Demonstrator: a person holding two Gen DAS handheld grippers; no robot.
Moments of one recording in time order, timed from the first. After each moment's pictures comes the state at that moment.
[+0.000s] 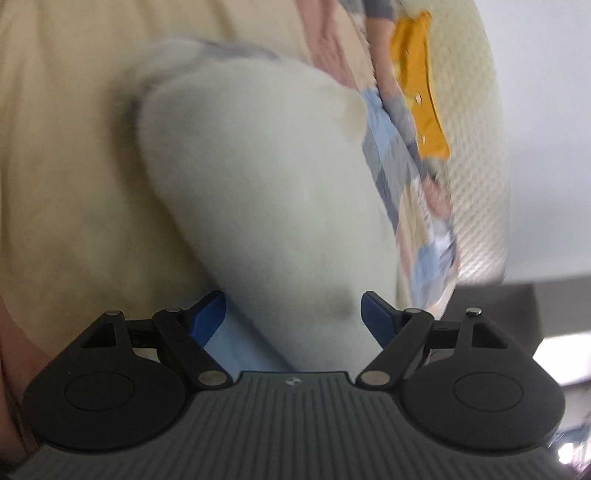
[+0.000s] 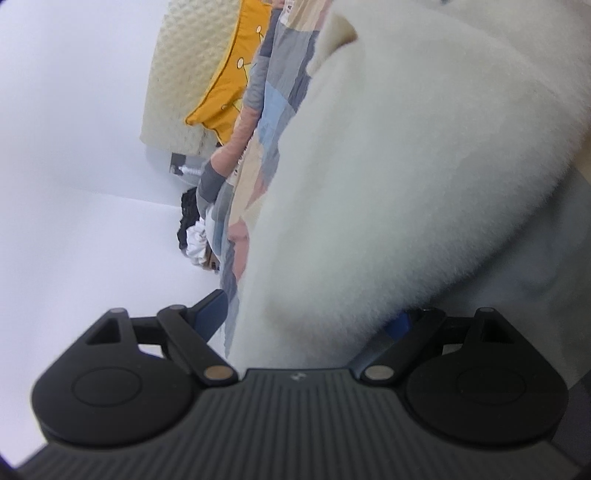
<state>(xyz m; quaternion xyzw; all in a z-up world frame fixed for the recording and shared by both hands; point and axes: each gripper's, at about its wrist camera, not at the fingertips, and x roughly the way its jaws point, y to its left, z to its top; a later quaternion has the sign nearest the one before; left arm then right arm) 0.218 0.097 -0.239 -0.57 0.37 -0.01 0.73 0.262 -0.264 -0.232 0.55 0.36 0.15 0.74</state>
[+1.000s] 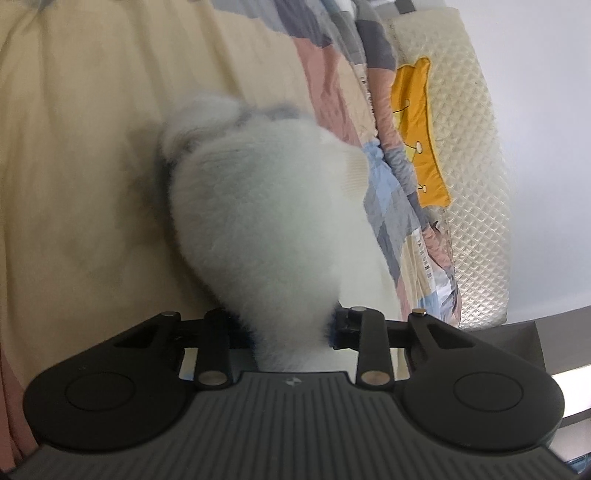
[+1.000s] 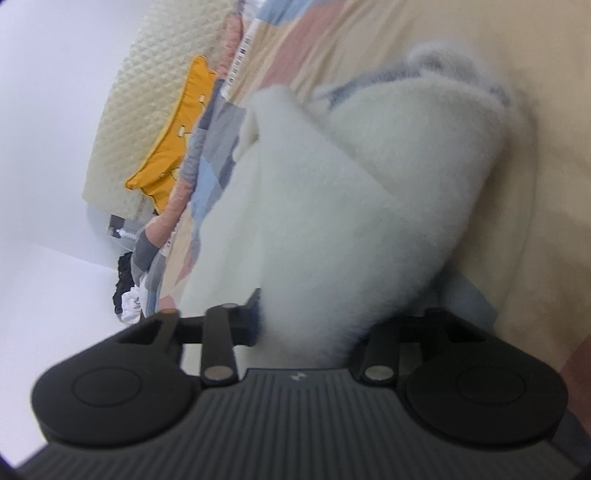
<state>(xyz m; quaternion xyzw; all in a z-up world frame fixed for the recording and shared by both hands) 0.218 0.112 -0.232 -0.56 0.31 0.03 0.77 0.263 -0.297 -0.245 0.51 0.32 0.00 0.80</state>
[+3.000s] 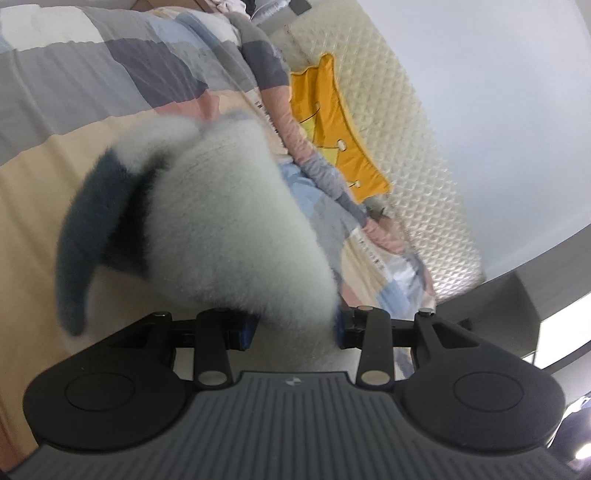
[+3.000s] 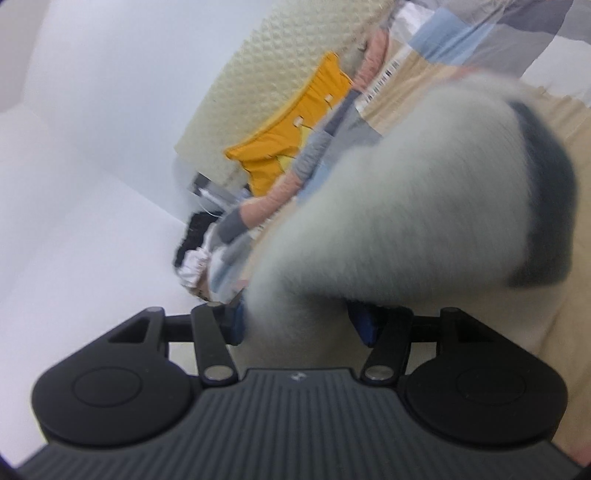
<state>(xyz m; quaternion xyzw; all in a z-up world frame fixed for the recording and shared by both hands) 0.271 0.115 -0.106 -0.46 0.29 -0.04 0.84 0.311 -0.306 -0.135 0.41 0.29 0.14 0.86</state>
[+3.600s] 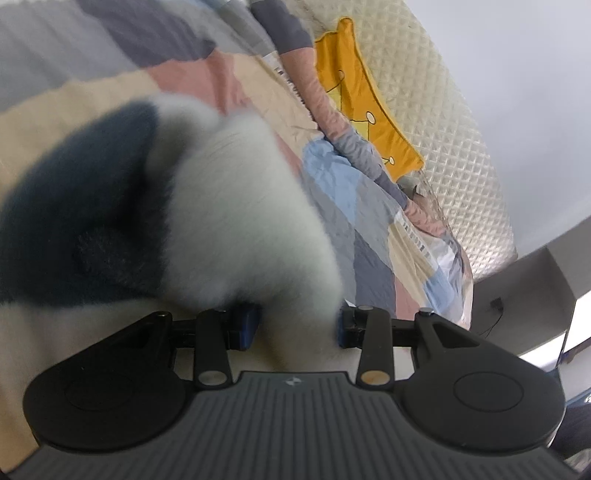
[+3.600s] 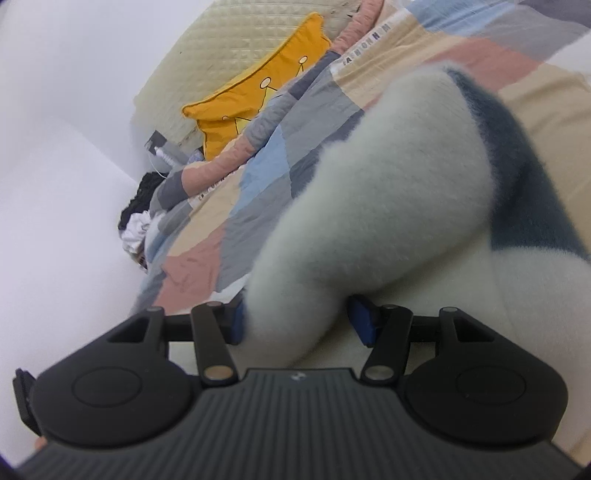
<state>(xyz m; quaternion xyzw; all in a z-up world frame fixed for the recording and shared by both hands) 0.392 0.132 -0.213 -0.43 0.32 -0.05 0.84 0.394 -0.290 -0.209 0.33 0.33 0.13 0.88</state>
